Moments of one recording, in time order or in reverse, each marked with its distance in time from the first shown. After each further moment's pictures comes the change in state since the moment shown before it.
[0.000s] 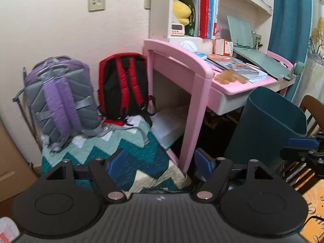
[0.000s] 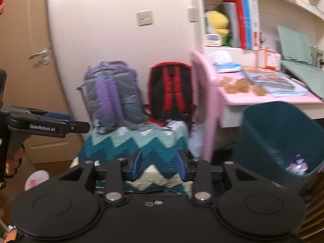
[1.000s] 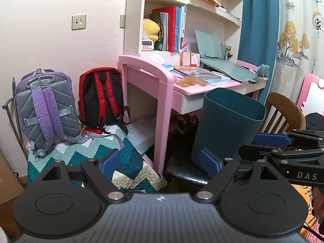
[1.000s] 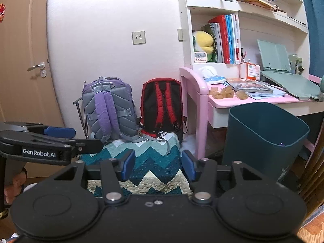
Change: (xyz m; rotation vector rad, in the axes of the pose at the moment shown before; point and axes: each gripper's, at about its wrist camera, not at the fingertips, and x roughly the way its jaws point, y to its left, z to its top) left arm -0.071 -0.041 -0.058 0.054 -0.120 -0.135; right arm -0.063 0.038 -0.046 0.032 -0.135 -0.111
